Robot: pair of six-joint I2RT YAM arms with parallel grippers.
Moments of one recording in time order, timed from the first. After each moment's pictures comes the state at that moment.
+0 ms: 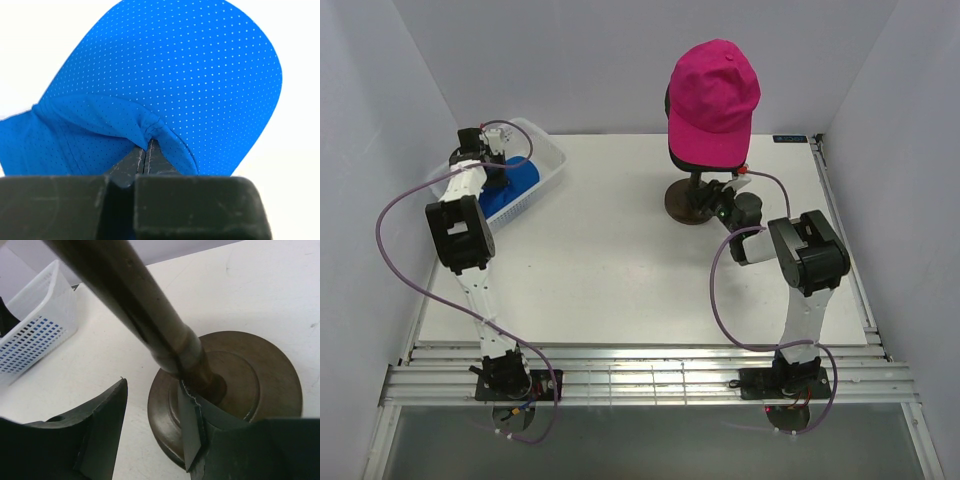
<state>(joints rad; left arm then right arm) 0.24 2.33 1.97 -0.49 0.15 0.18 0.28 1.99 0.82 1.15 -0.25 0.51</state>
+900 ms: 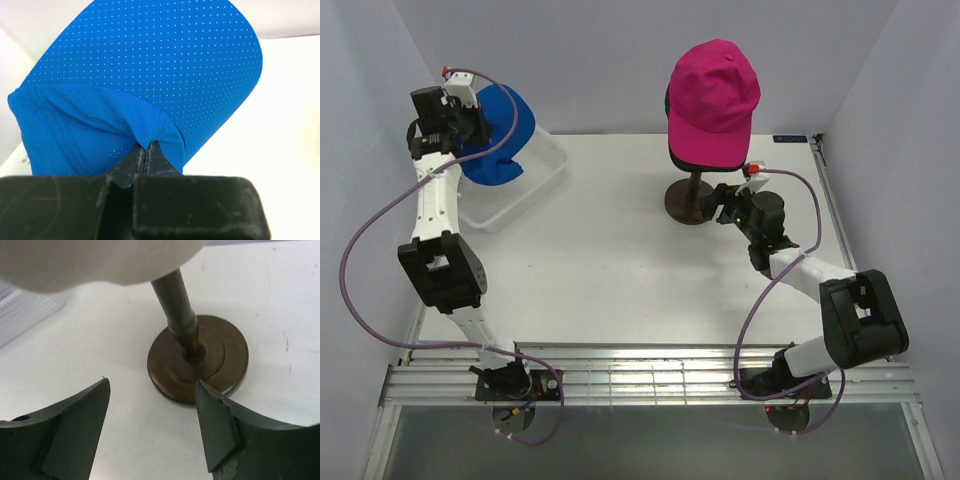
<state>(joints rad) 0.24 1.89 1.89 -0.44 0.34 0.14 0.30 1.47 0.67 0.68 -0.16 0.32</state>
